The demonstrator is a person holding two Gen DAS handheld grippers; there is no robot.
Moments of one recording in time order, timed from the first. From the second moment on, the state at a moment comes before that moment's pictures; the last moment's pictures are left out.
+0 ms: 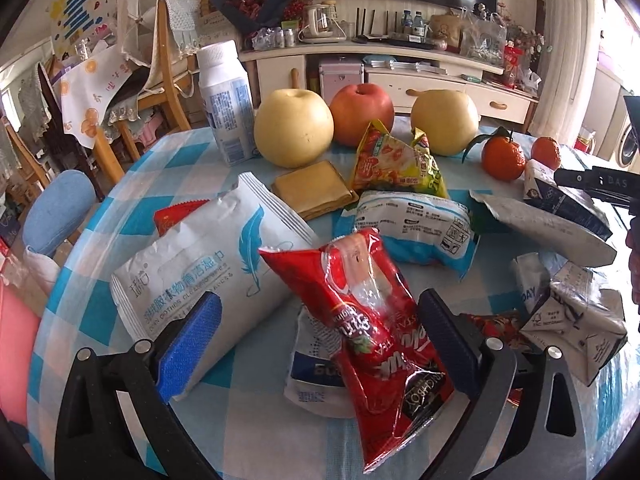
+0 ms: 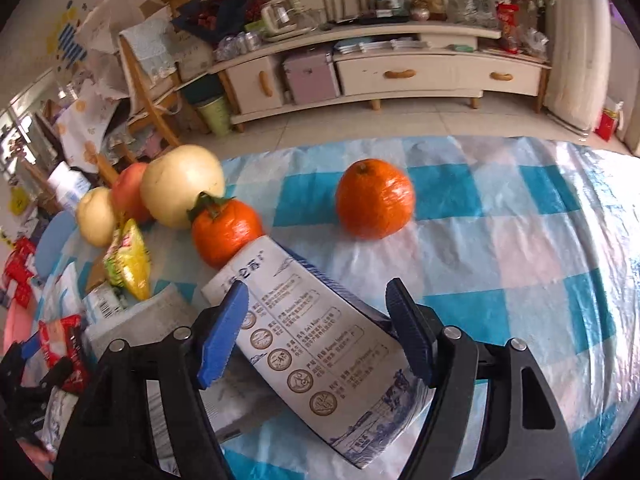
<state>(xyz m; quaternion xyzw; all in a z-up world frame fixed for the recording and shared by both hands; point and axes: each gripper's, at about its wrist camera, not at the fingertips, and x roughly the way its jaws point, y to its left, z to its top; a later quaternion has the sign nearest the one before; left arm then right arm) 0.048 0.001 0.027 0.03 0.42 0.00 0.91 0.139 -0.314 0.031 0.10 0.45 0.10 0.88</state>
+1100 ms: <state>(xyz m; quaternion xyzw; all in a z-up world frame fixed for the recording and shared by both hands) -0.011 0.088 0.054 0.06 0.43 0.00 0.90 0.008 -0.142 0.047 -0.03 0.48 0.22 0.85</state>
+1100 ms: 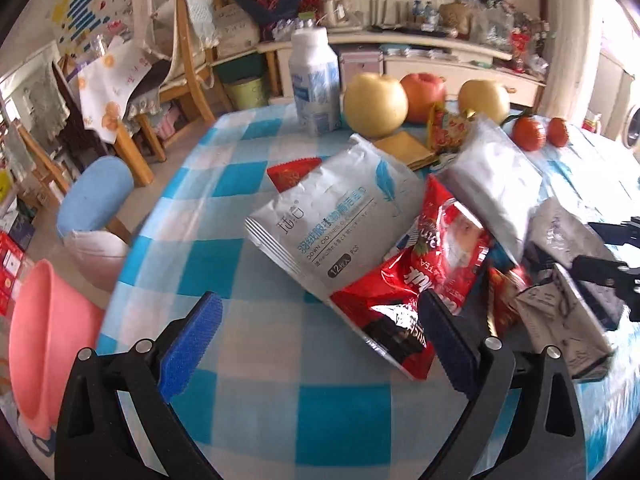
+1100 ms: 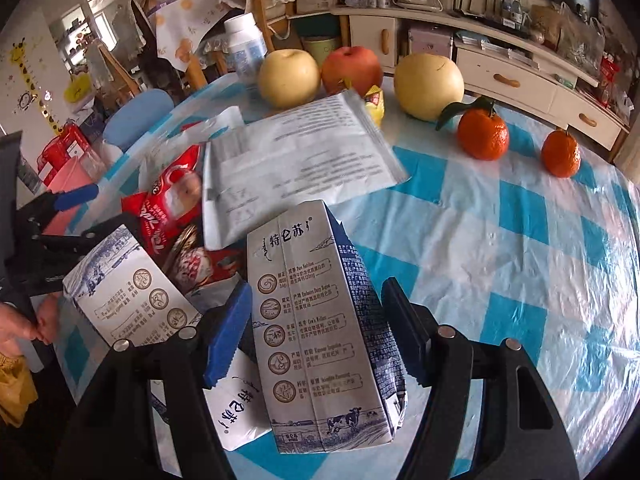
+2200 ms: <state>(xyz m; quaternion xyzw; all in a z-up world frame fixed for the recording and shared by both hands) 0.004 0.044 0.022 0.22 0.39 -0.11 0.89 -0.017 -0.125 0.033 -0.10 0.52 0.15 0.84</state>
